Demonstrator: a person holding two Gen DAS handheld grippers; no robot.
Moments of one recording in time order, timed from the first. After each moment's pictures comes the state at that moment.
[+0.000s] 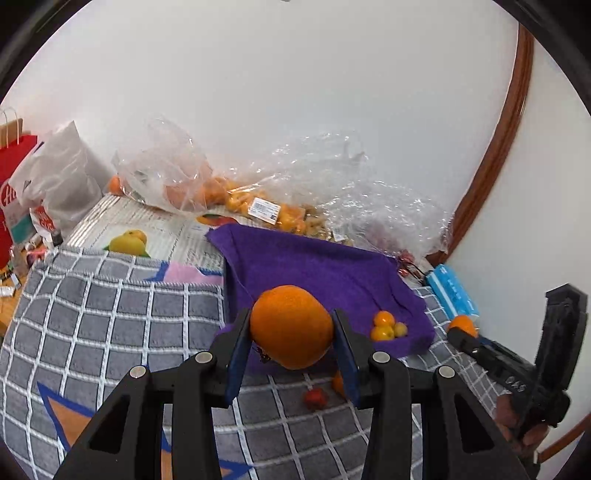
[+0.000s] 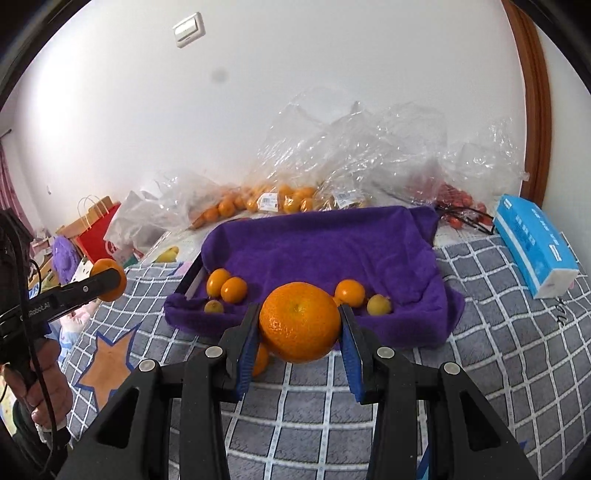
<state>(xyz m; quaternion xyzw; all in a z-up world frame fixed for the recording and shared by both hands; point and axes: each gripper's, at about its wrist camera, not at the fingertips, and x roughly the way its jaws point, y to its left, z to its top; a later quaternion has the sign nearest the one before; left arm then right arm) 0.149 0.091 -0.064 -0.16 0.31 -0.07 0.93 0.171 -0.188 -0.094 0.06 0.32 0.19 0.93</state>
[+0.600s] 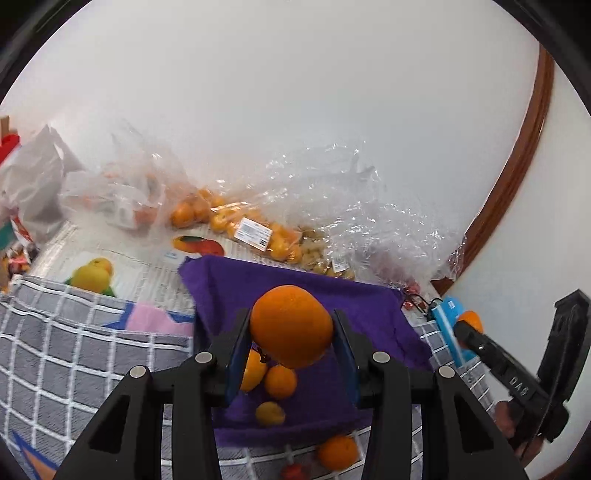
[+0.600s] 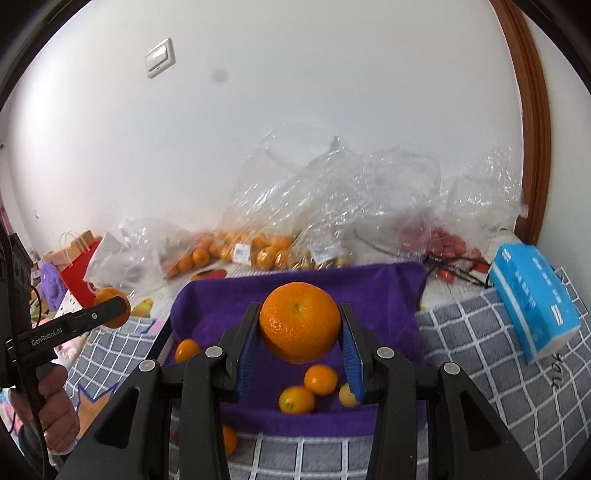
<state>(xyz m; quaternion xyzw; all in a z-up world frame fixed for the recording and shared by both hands) 0.227 0.077 -0.058 -0.19 0.32 -0.07 0.93 0.241 -0.194 -0.072 0.07 0.28 0.16 0.94</state>
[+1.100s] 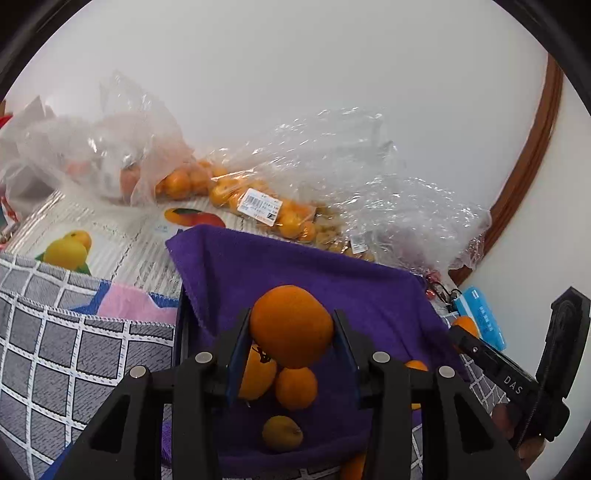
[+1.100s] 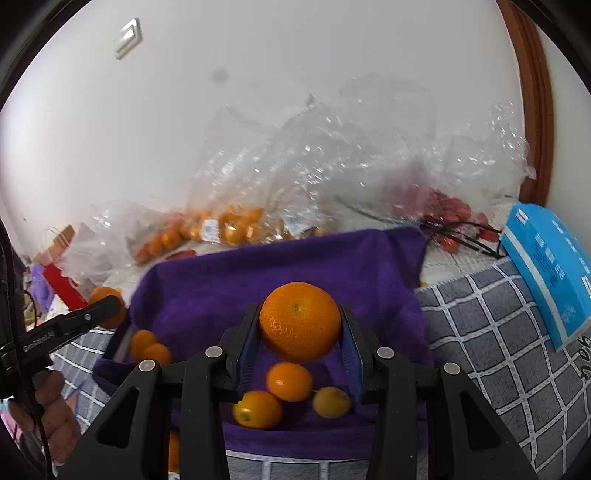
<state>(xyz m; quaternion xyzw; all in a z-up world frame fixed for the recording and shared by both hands) 0.250 0.069 -0.112 -0.19 0.33 -0.05 0.92 0.277 -0.202 -0.130 0.07 0.32 0.14 0.93</state>
